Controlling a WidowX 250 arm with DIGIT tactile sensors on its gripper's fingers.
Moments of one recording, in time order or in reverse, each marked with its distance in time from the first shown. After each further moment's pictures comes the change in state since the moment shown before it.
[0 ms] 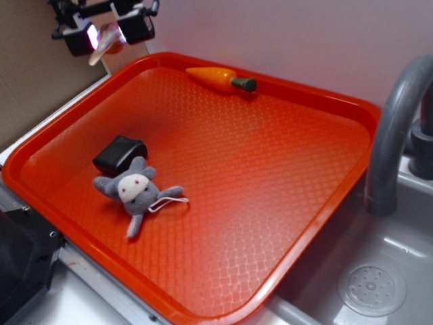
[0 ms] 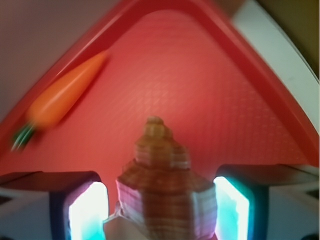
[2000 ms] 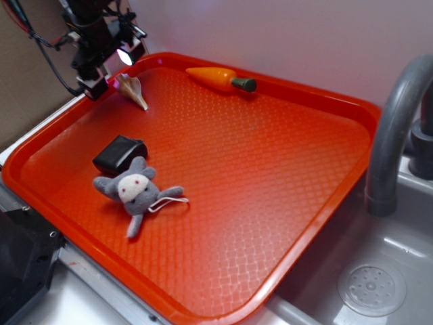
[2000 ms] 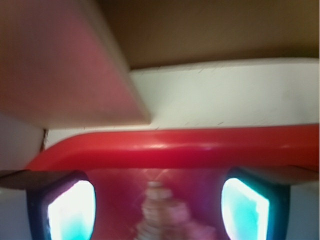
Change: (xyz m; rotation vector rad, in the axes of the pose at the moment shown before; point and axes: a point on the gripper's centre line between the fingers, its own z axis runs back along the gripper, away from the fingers) arm 0.100 0.080 -0.097 0.041 -0.444 0.977
